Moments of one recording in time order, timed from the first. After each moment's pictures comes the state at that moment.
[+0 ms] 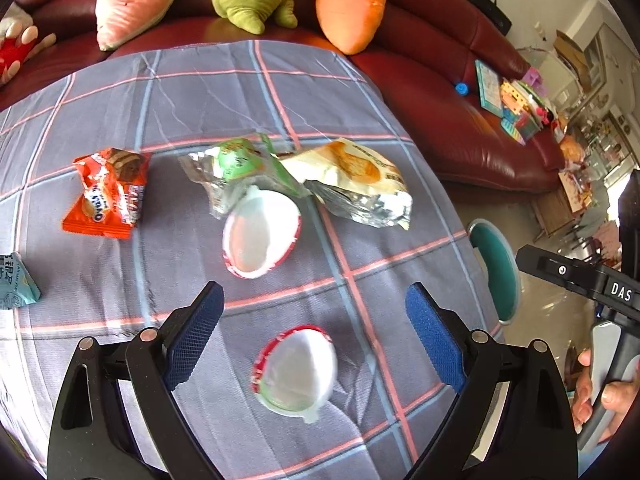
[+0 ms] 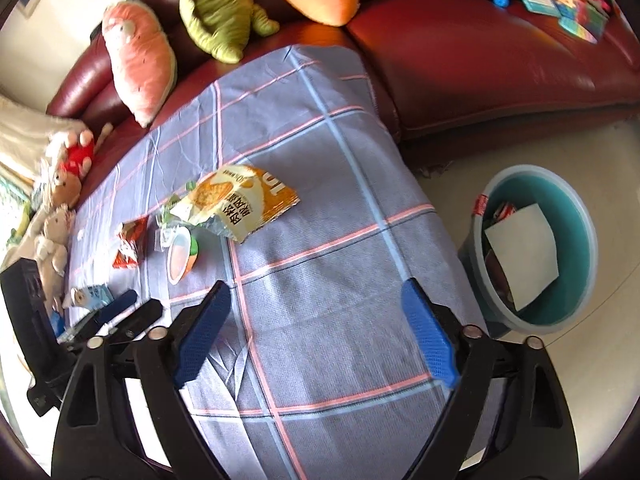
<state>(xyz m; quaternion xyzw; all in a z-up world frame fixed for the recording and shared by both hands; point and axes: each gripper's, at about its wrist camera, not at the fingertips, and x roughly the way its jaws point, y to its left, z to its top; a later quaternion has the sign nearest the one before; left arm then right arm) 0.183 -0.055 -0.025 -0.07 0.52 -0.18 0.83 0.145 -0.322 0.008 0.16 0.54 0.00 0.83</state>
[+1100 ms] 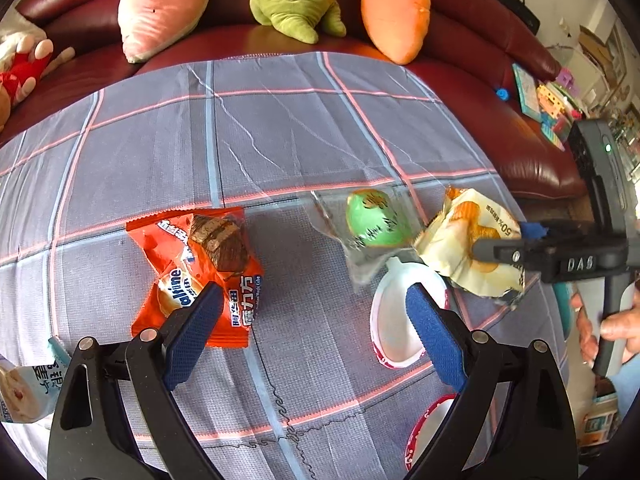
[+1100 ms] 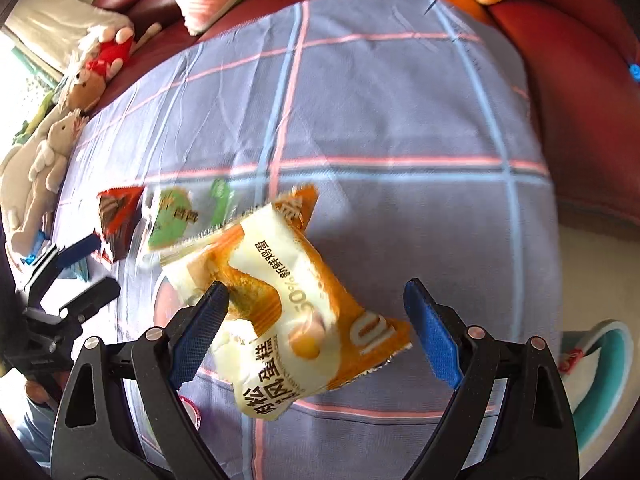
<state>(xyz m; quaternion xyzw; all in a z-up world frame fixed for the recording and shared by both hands) 0.257 0.002 -0.051 -0.03 0.51 -0.14 0.85 0.286 -0.237 -0.069 0.06 0.60 0.16 0.78</state>
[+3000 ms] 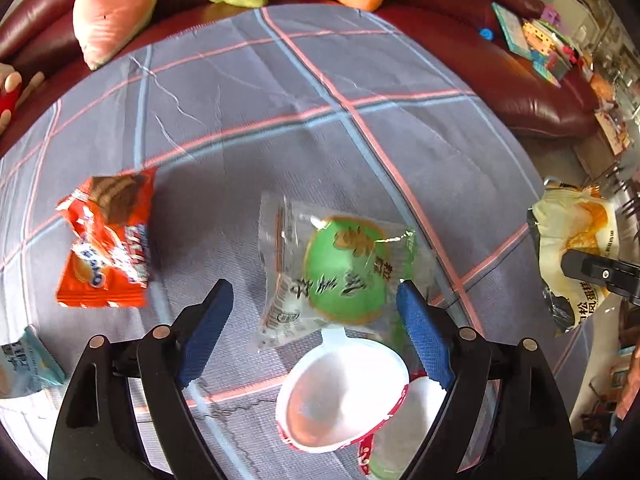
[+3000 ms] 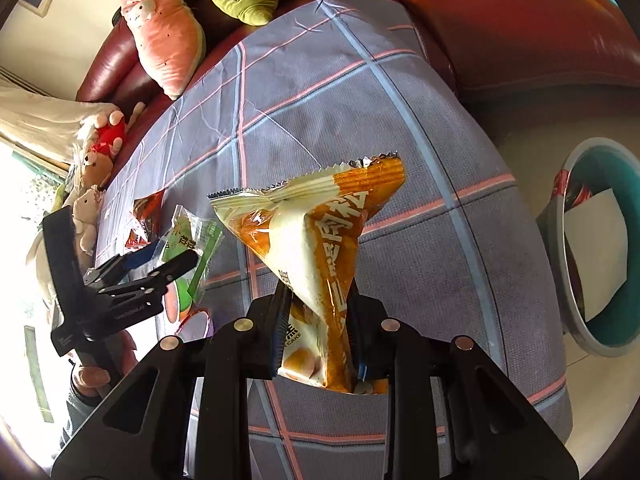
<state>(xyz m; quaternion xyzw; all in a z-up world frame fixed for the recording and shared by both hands) 0.236 -0.066 -0.085 0.05 0.55 -0.16 0.81 0.164 -0.320 -0.055 0.23 0.55 0.09 0.80</state>
